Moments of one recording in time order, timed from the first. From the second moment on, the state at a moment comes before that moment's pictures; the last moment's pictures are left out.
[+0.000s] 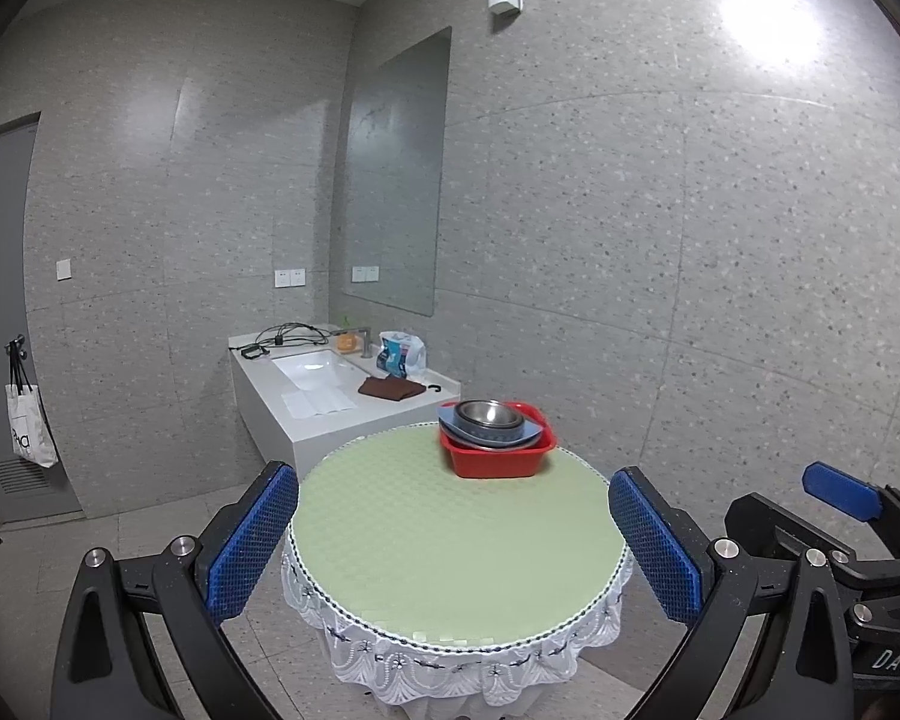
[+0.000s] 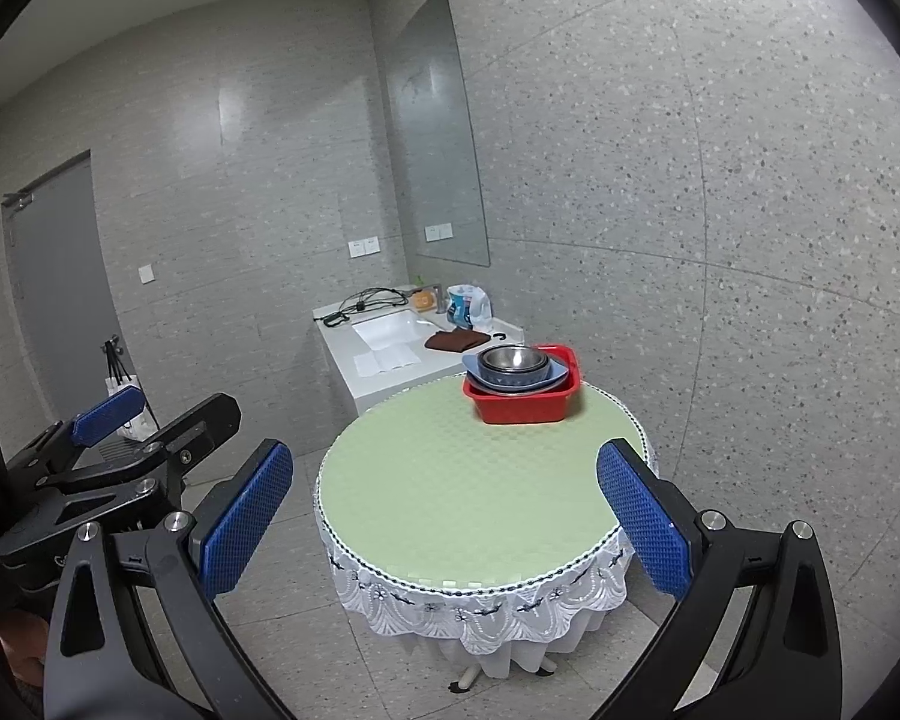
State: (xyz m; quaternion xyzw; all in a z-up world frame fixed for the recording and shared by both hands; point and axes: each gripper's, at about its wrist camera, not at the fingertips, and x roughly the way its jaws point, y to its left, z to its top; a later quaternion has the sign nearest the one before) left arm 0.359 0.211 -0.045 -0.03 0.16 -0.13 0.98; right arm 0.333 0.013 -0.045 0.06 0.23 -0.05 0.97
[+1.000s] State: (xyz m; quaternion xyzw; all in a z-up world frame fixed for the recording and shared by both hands) left arm 0.369 0.189 -0.049 -0.02 0.16 -0.13 0.98; right arm 0.338 -0.009 -0.051 0.07 0.23 -0.06 0.97
